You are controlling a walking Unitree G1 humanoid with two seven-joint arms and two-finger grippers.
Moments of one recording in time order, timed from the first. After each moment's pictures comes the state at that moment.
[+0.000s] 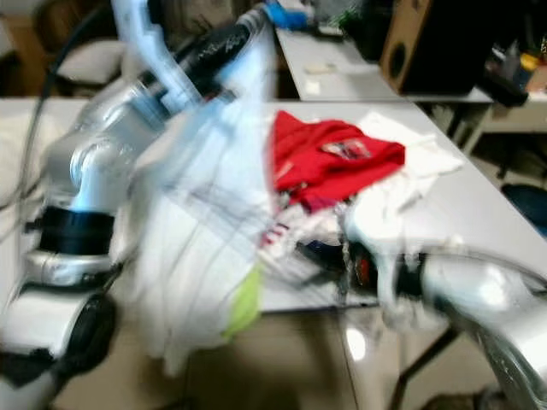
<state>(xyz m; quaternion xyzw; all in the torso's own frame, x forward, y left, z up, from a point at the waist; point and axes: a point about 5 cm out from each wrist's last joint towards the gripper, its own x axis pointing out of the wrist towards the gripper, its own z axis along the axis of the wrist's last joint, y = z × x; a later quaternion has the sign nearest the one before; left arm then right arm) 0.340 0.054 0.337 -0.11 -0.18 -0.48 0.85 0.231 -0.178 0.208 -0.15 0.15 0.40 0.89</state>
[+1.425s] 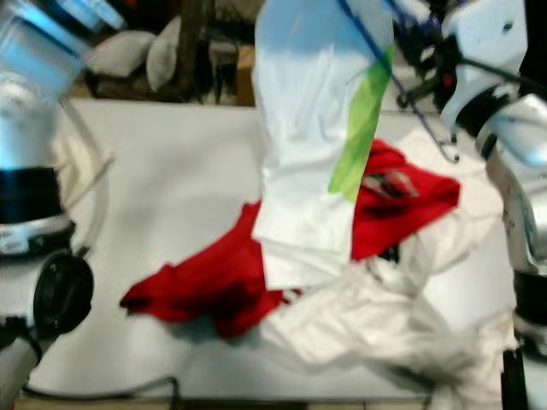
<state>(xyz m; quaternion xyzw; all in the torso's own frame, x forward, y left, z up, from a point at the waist) 0.330 0.114 0.383 -0.10 -0.27 -0.42 0.86 0.302 -0.233 0.322 -0.27 -0.14 0.12 0.94</state>
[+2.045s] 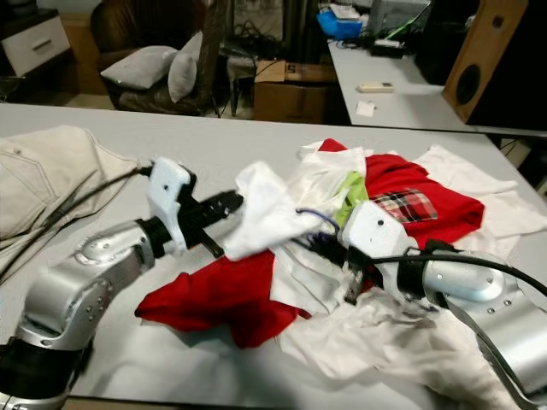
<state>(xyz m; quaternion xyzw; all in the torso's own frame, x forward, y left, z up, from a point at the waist) 0.284 0.099 0.178 0.01 0.06 -0.40 0.92 0.226 -0.186 0.195 -0.27 0.13 0.45 0.84</state>
